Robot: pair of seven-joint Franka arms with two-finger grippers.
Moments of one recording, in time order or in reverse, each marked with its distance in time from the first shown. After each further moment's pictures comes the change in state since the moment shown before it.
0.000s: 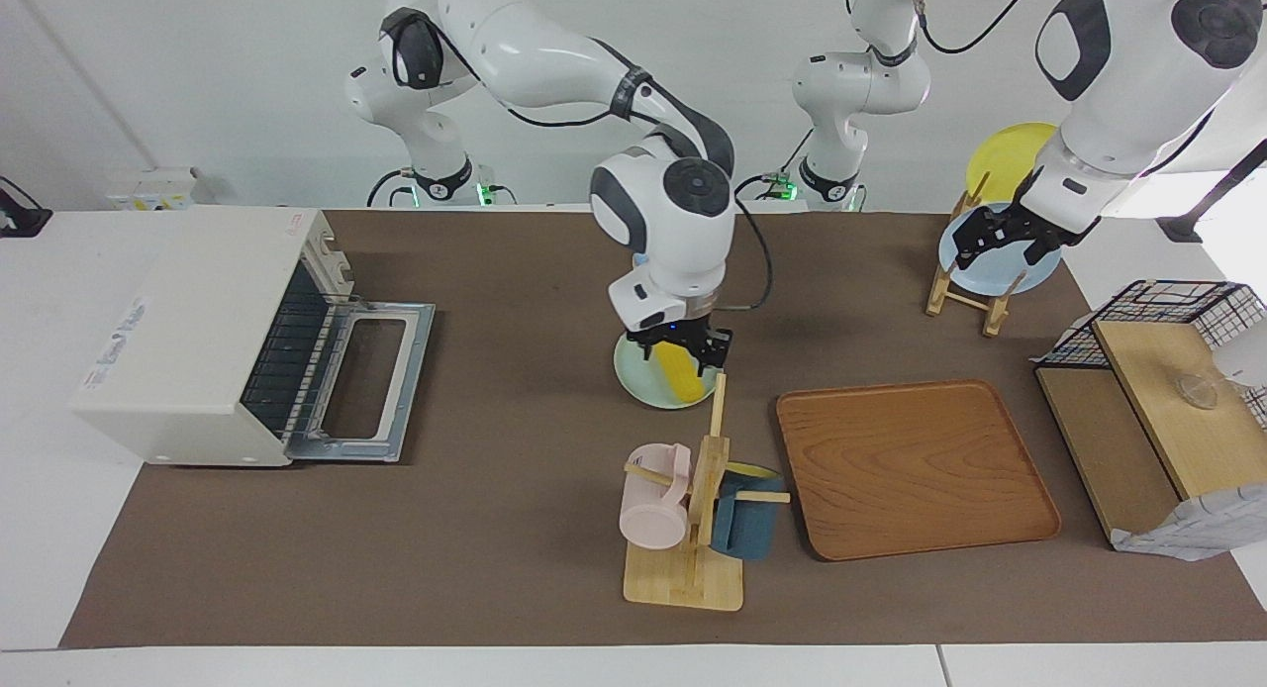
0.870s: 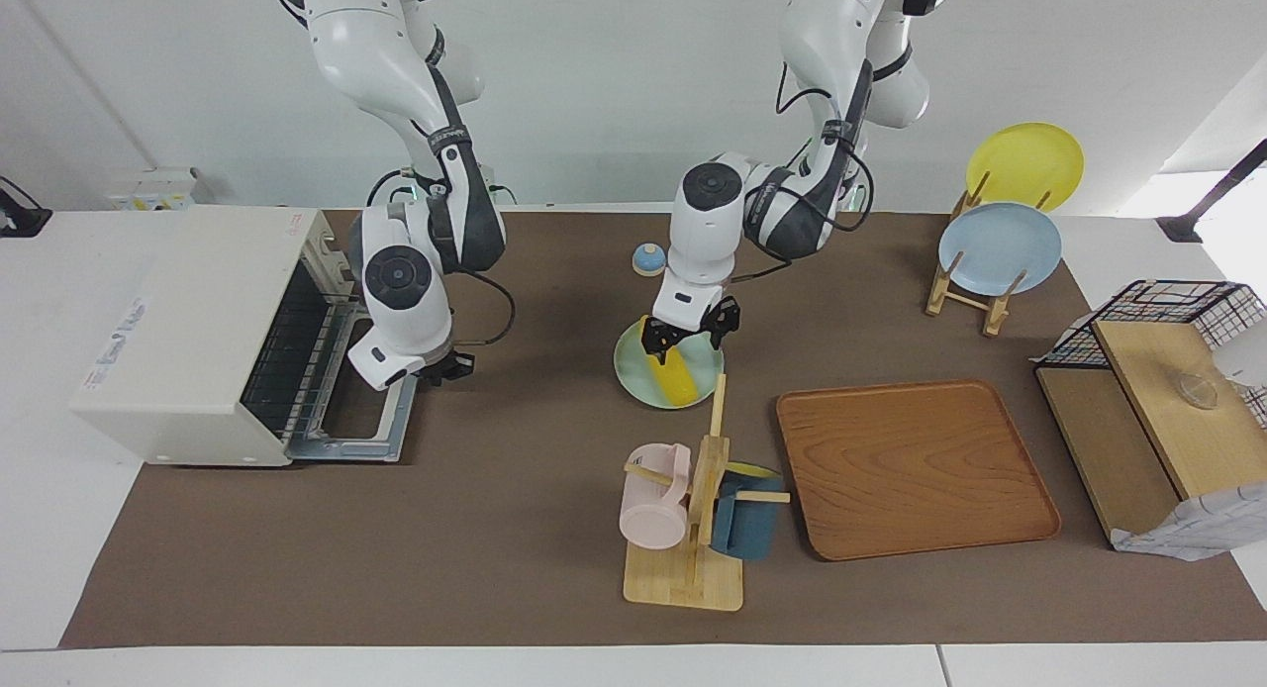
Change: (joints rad) left arm -0.602 0.425 -0.020 -0.048 -0.001 0.597 -0.871; right arm -0.382 -0.268 0.001 -0.728 -0.157 0.271 -0.591
